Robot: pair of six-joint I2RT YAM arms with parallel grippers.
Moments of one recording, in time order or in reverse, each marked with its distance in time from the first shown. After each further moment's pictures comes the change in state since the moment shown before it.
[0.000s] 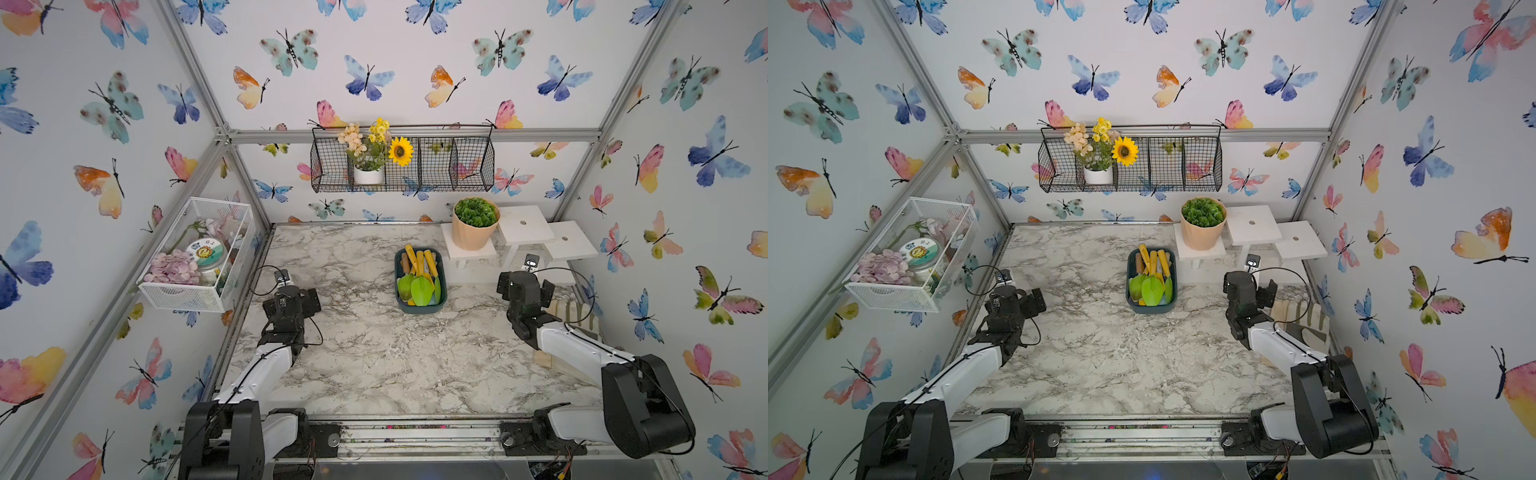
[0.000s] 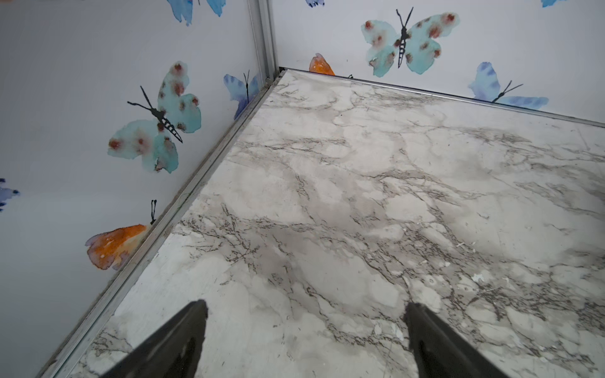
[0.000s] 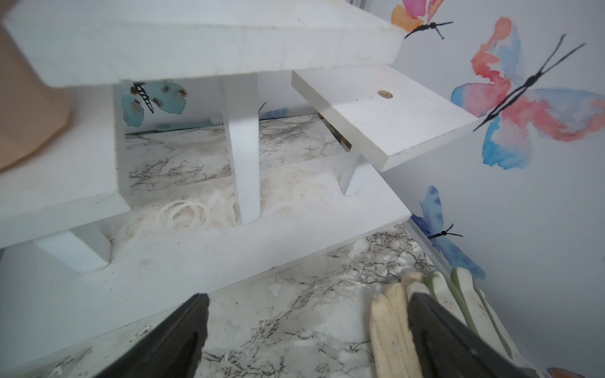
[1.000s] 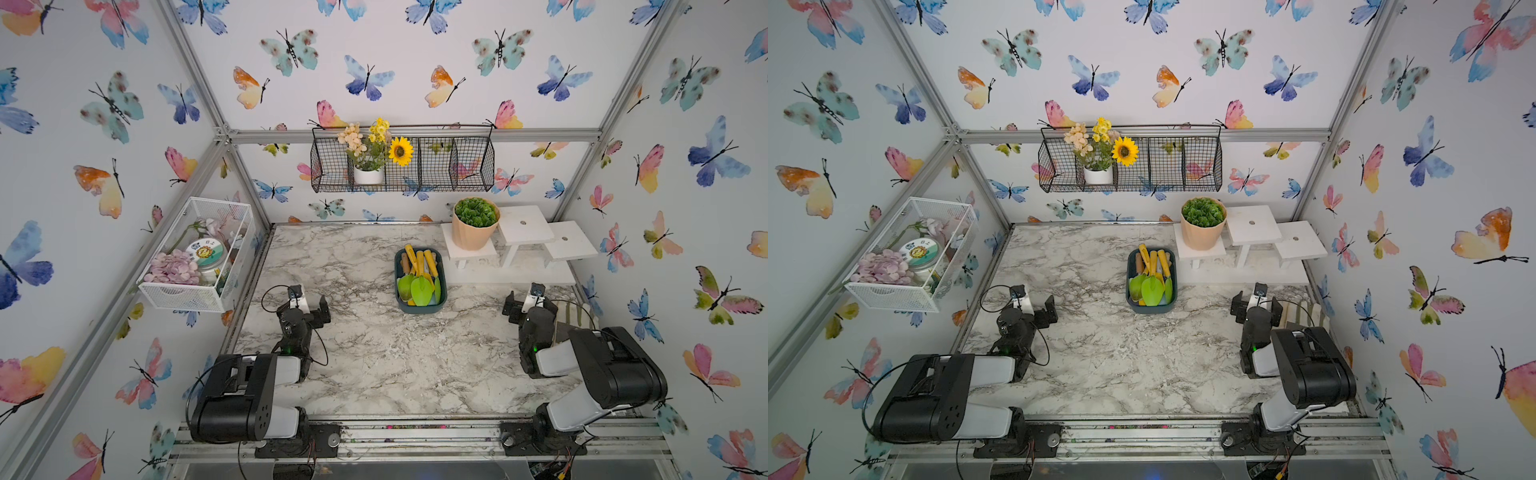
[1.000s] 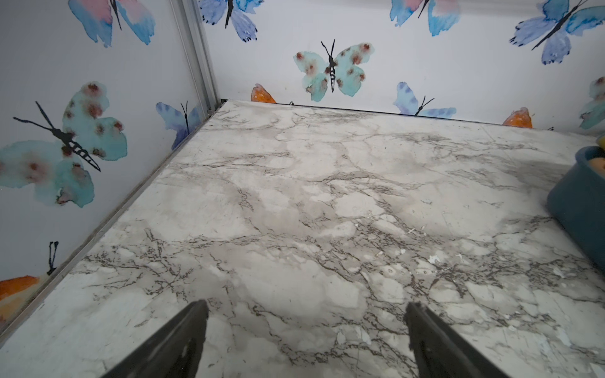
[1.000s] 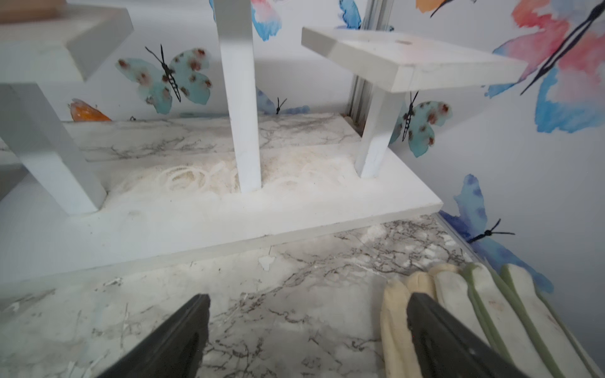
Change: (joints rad) left arm -0.008 0.256 -0.265 0.729 0.184 0.088; right arm -0.168 0.243 -0.357 0.797 -0.355 -0.135
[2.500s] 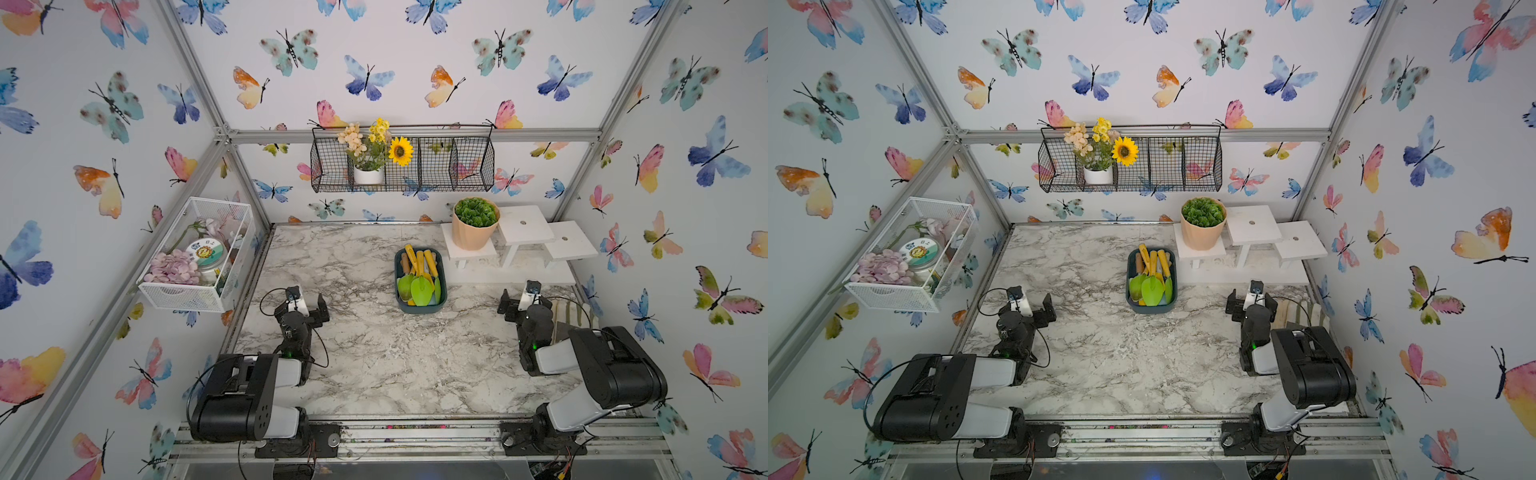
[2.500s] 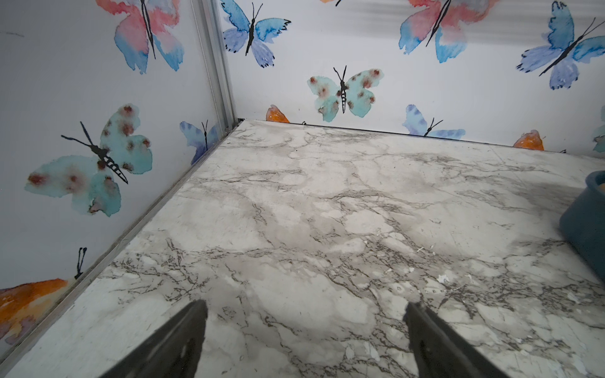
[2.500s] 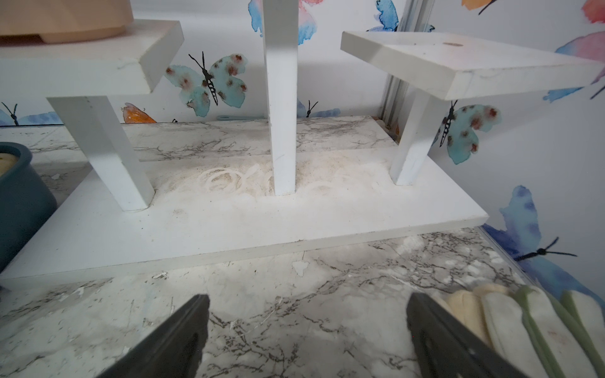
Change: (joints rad) left arm -0.021 0.002 -0.026 0.086 -0.078 -0.011; right arm 0.000 0.000 0.019 -0.014 -0.066 0.021
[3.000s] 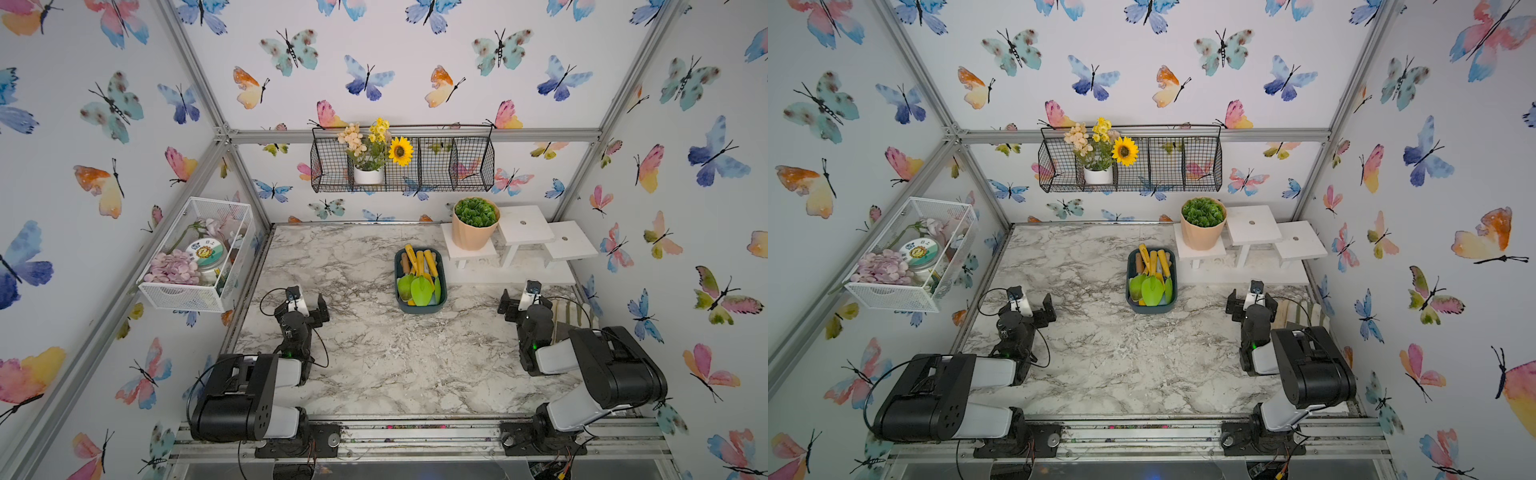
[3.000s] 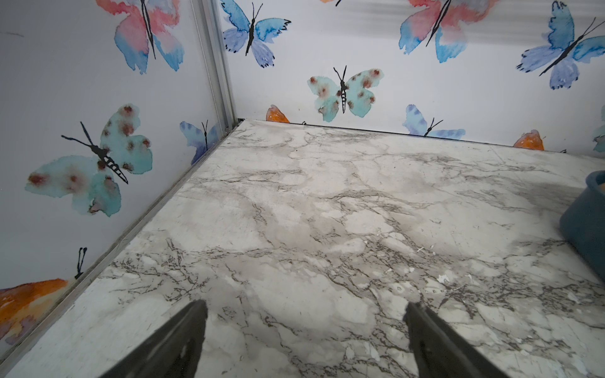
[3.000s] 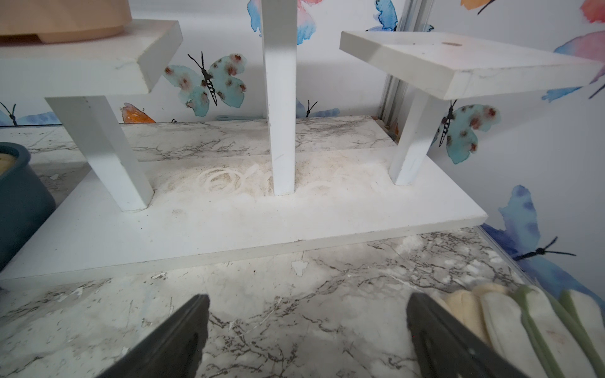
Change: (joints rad) left arm 0.000 0.000 0.000 0.000 0.000 0.000; right arm -0.001 0.000 0.000 0.000 0.001 0.000
